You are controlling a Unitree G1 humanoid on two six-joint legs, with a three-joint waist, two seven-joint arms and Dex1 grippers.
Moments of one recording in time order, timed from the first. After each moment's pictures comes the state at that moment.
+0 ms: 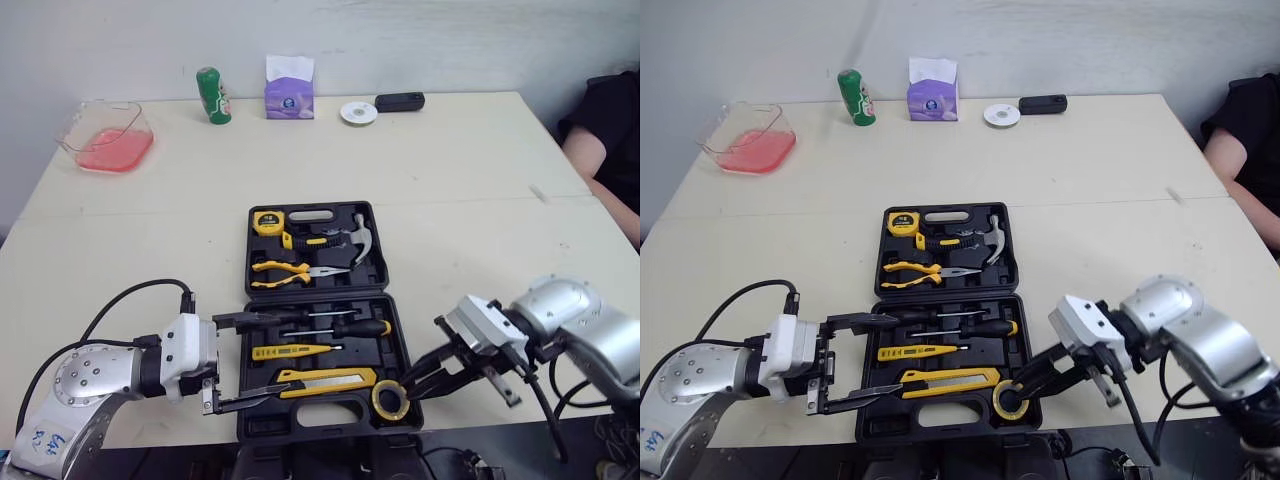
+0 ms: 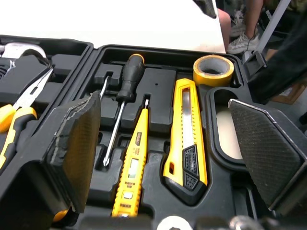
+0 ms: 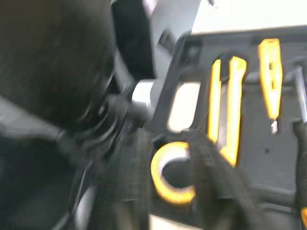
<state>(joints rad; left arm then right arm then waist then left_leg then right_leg) 0.19 0.75 0.15 -0.60 -0.55 0.23 -1.01 -0.26 -0.99 0.21 -0.38 0.65 0.31 1.52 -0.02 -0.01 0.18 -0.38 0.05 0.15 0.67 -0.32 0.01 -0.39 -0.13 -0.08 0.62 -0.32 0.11</state>
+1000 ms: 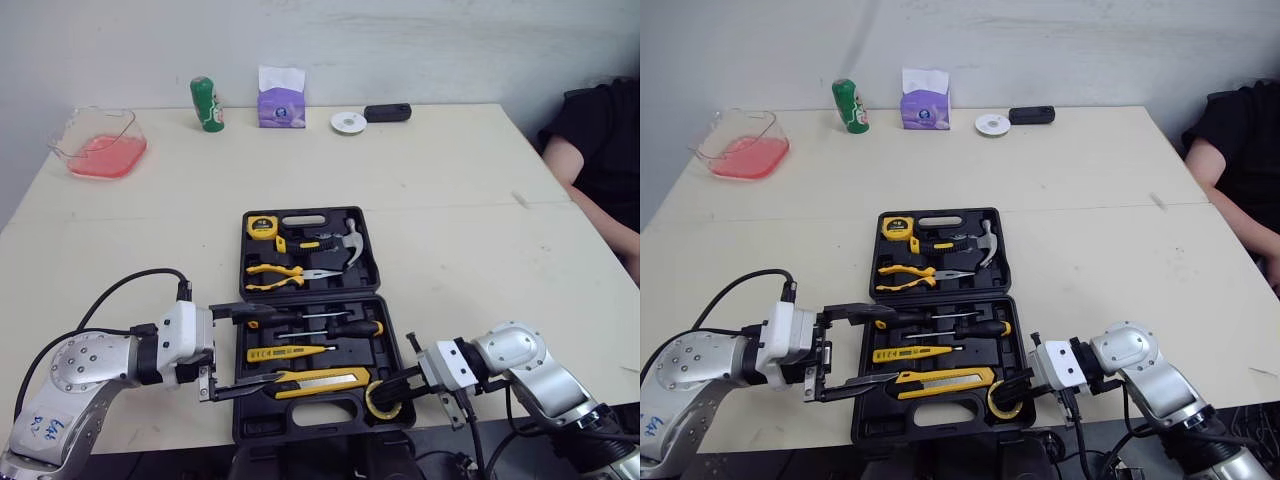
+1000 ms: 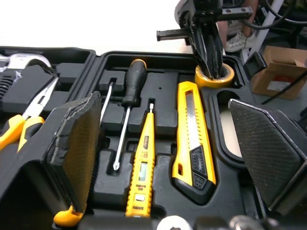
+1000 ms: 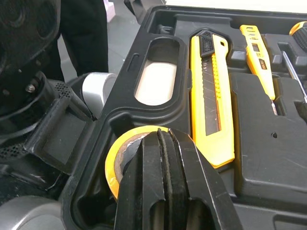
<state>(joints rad) 0.13 0.76 0.17 -0.56 -0.55 0.25 -1.02 -0.16 -0.74 0.31 -0.11 0.33 -0.15 1.44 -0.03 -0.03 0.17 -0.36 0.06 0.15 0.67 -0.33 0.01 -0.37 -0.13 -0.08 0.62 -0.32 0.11</state>
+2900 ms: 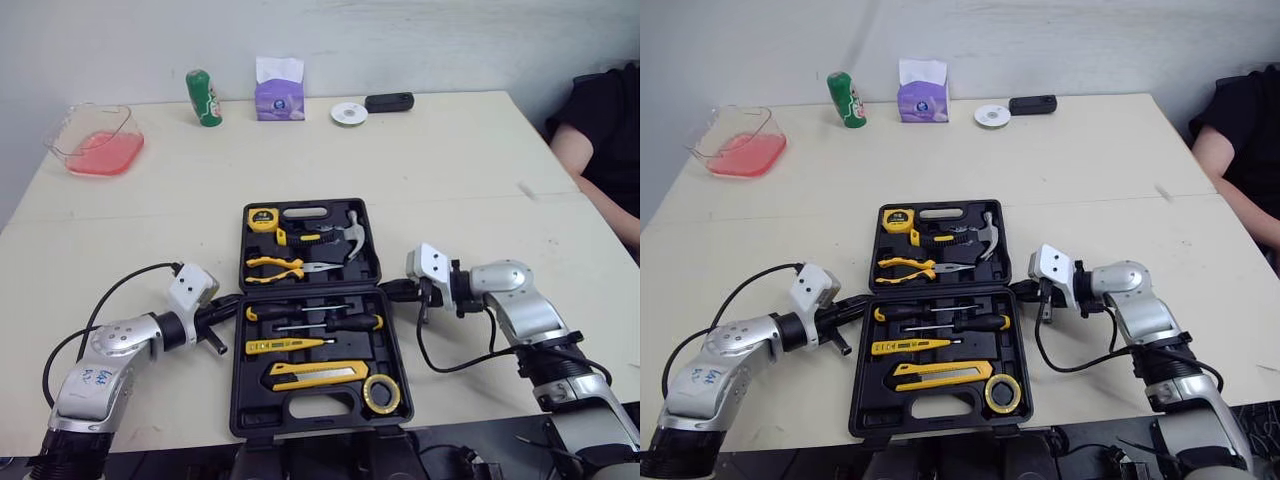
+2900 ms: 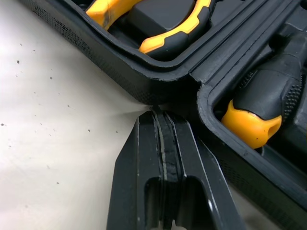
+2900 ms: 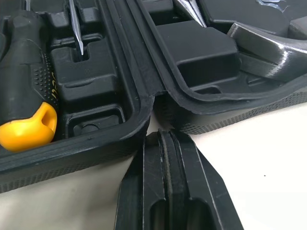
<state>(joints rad) -0.07 0.64 0.10 -0.26 -0.36 0.57 -0.65 -0.55 -0.59 0.19 0.32 0.14 0.06 1.23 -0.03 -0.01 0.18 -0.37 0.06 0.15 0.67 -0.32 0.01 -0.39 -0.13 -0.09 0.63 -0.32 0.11</state>
